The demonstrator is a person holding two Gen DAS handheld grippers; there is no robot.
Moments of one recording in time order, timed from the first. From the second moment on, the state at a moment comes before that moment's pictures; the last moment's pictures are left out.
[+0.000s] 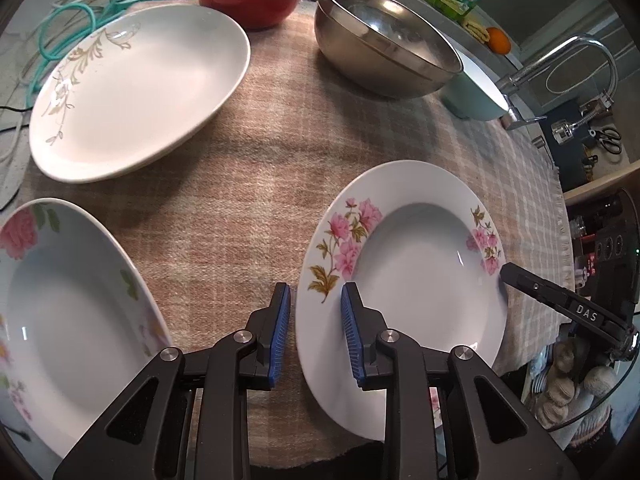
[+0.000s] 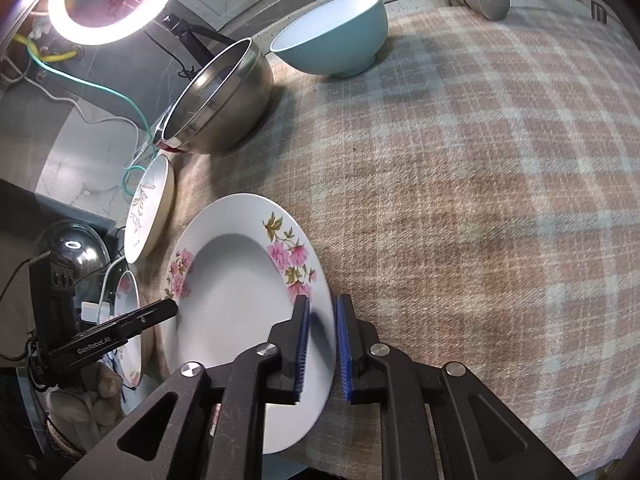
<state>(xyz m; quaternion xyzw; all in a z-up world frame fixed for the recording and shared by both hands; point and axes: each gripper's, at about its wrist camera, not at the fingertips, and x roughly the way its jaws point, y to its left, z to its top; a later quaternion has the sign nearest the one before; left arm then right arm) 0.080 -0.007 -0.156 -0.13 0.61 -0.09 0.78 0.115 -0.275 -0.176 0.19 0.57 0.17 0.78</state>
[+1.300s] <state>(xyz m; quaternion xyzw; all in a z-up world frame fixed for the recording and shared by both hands) -0.064 0.095 -0.073 -0.24 0.44 0.08 0.86 0.079 -0.232 -0.077 0.14 0.45 0.24 0.85</state>
